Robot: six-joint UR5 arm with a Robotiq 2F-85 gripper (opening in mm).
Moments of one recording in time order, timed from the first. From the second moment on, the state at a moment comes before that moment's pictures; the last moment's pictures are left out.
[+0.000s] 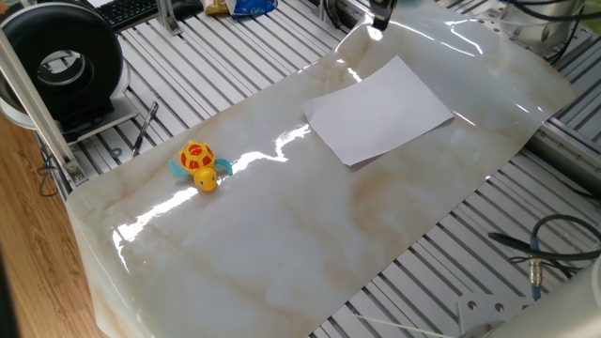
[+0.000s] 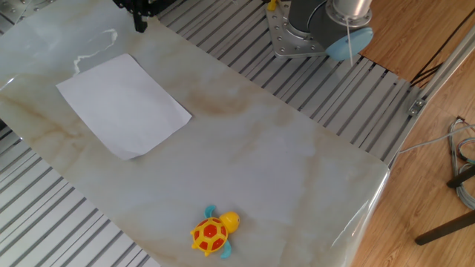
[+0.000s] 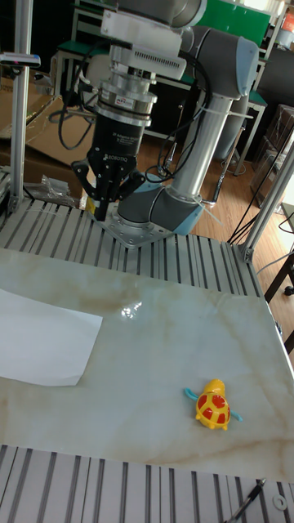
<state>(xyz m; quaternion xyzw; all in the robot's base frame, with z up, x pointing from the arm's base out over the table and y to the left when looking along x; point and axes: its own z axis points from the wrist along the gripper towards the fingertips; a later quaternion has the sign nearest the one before) 0.504 -0.088 0.284 -0.18 0.98 -0.02 0.06</state>
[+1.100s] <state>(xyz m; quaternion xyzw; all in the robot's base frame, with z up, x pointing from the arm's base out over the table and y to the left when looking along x) 0.523 -0.051 0.218 -0.18 0.98 -0.04 0.03</state>
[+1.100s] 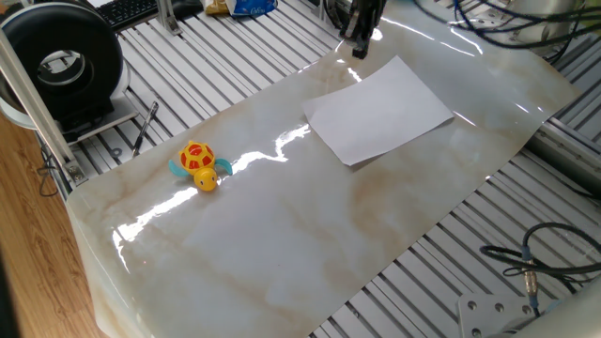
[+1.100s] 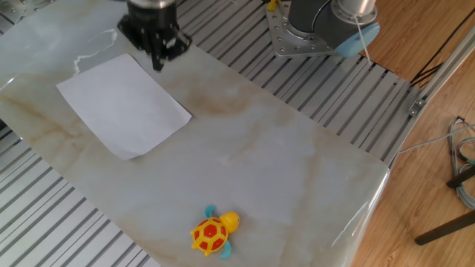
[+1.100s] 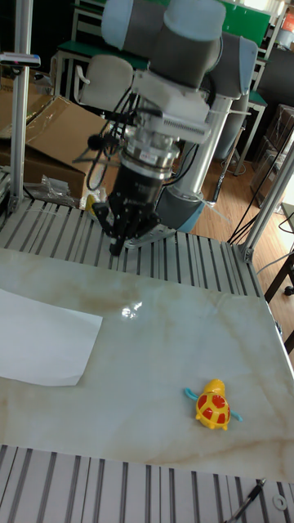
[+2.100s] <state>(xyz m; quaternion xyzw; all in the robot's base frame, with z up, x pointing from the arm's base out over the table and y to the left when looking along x) 0.524 -0.049 0.167 -0.13 0.99 -0.05 0.02</state>
